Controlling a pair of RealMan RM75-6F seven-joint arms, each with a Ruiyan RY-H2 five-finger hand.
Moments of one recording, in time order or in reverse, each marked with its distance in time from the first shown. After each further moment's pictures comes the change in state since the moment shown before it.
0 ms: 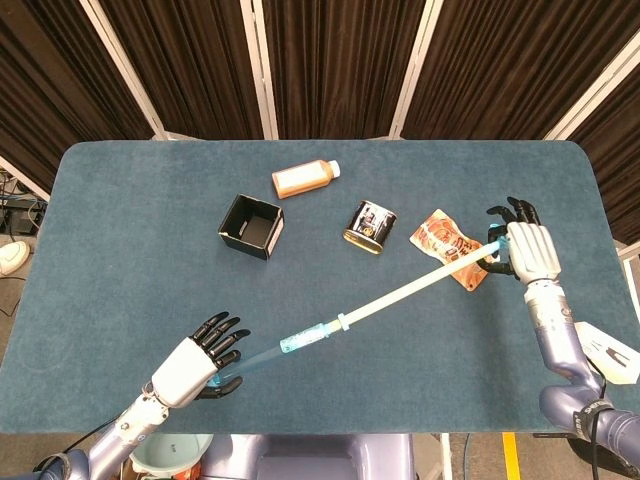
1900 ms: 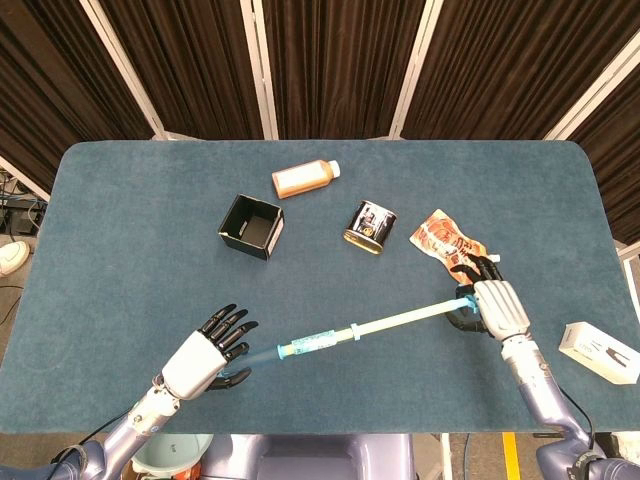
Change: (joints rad) left arm -0.027 -0.067 -0.021 0.068 -0.043 0.014 0.010; right arm -0.123 -0.067 -0.170 -0.060 -0.237 0.120 0.104
